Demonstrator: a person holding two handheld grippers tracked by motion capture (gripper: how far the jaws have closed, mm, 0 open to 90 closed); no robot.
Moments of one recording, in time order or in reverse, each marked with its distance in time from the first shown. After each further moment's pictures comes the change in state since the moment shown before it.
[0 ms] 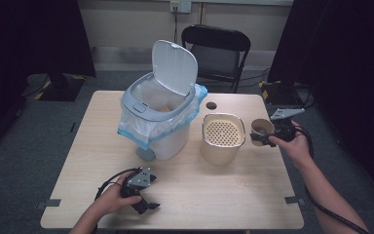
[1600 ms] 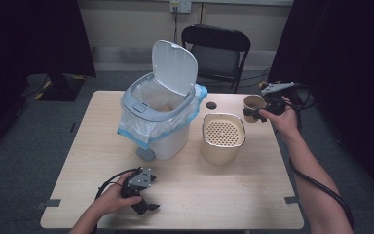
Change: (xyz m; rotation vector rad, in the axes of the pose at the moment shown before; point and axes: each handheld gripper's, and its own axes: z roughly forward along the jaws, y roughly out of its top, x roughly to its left) left arm 0.000 0.001 0.000 0.016 0.002 0.013; right arm -0.035 0.070 0.029 -0.020 -0.054 0.010
